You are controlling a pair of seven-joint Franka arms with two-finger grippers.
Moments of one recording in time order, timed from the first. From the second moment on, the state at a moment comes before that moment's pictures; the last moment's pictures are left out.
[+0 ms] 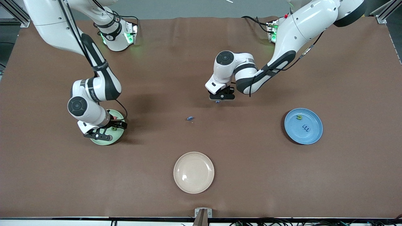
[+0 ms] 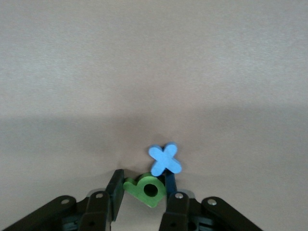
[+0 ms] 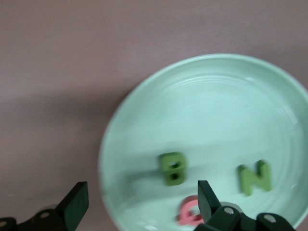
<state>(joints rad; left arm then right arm) 0.01 0.73 -0.85 -2.07 0.90 2.40 -1.41 0.17 0.45 0.01 -2.04 -0.03 2.43 0.38</state>
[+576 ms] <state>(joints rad) 0.33 0.73 -1.13 -2.06 0.90 2.20 -1.29 0.42 0.47 0.03 -1.97 -0.02 2.42 0.87</state>
